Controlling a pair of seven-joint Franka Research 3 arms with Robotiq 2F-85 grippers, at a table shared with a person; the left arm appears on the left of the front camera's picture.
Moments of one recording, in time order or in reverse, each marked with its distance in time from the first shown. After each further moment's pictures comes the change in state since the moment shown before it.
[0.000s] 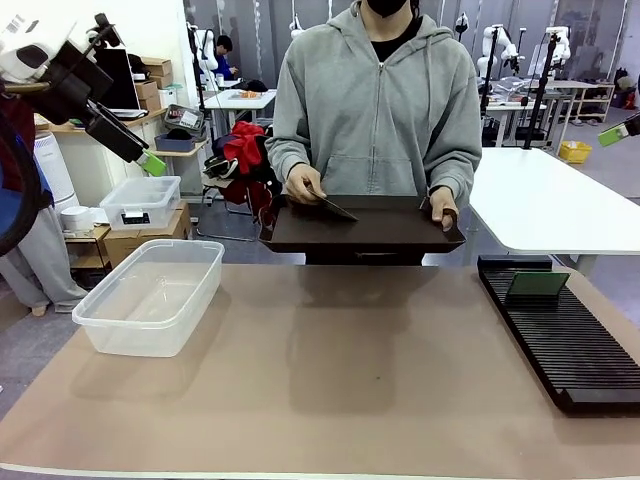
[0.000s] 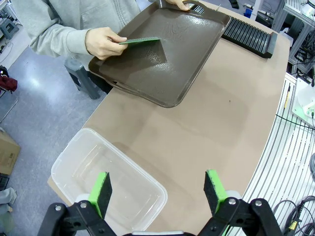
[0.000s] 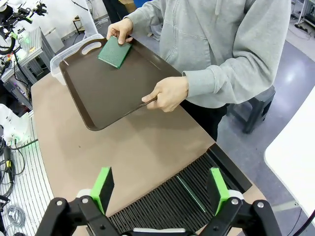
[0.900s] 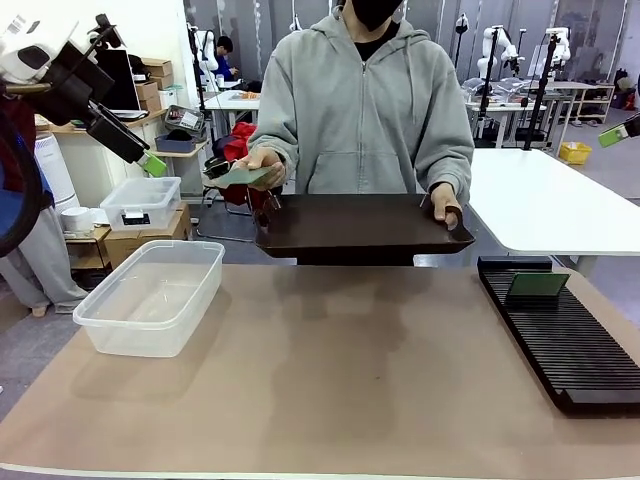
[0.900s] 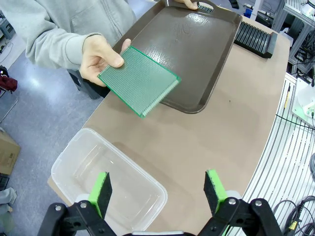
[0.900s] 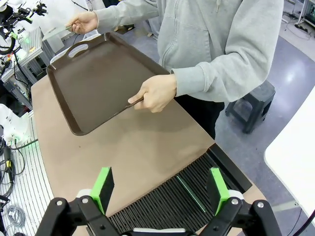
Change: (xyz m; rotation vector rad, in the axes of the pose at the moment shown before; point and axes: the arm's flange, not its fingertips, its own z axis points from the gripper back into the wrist) left arm 0.000 0.000 0.000 0.000 0.000 0.000; right arm 0.000 0.000 0.000 0.000 0.000 0.000
